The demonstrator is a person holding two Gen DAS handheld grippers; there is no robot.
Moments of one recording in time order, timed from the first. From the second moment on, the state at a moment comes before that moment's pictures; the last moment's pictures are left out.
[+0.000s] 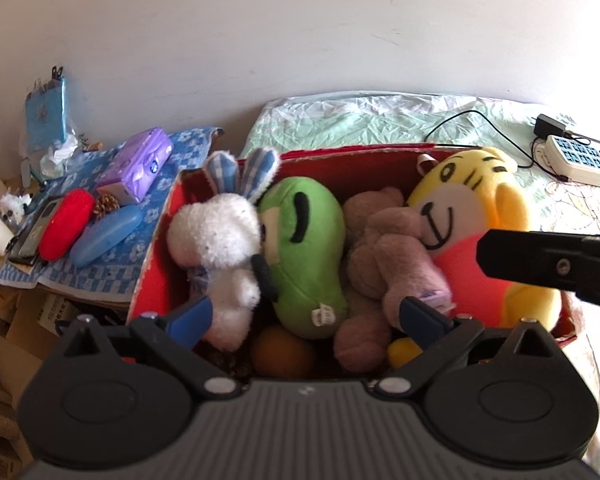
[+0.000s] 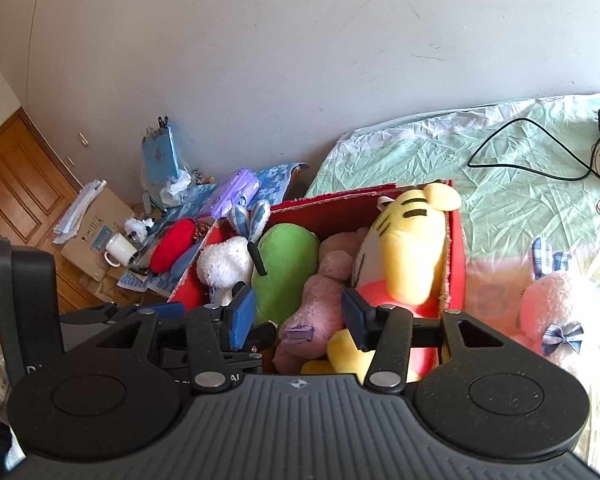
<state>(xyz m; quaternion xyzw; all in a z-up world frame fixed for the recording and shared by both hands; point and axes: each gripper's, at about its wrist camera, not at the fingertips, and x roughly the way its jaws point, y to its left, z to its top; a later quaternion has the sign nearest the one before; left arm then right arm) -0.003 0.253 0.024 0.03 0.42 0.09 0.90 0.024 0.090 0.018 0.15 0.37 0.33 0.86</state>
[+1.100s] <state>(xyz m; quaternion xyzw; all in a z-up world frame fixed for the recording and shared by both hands) -0.027 0.143 0.071 0.05 0.30 0.01 0.95 0.024 -0.061 -0.012 0.19 0.39 0.23 0.87</state>
